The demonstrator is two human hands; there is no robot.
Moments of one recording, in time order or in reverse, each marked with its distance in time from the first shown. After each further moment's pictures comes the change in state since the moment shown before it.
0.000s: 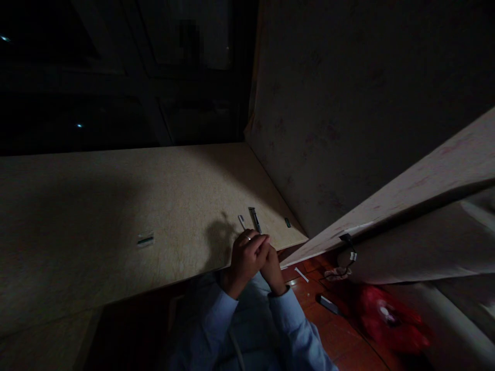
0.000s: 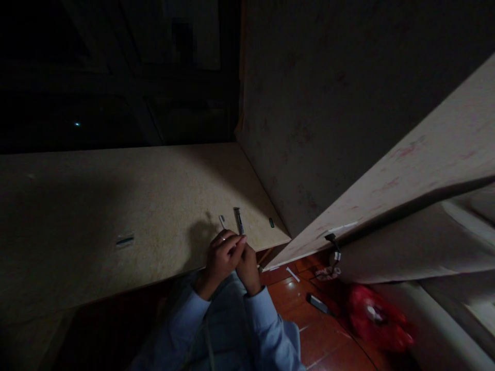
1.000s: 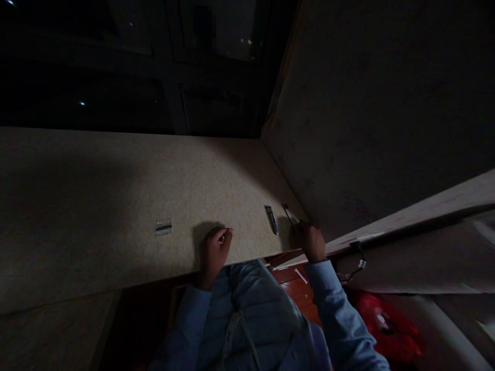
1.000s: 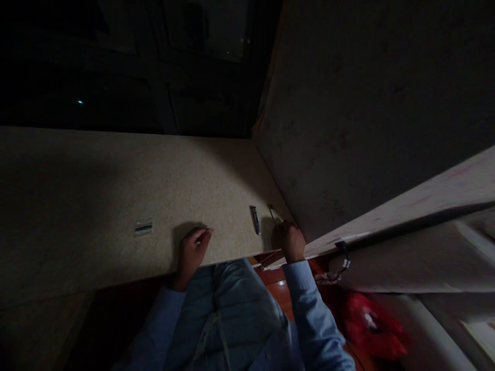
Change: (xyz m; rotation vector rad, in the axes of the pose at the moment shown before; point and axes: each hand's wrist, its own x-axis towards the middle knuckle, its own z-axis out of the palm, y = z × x) left_hand -0.037 -0.093 -0.089 0.162 0.207 -0.342; right_hand 0.070 -0.024 -0.073 -1.219 -0.056 0.228
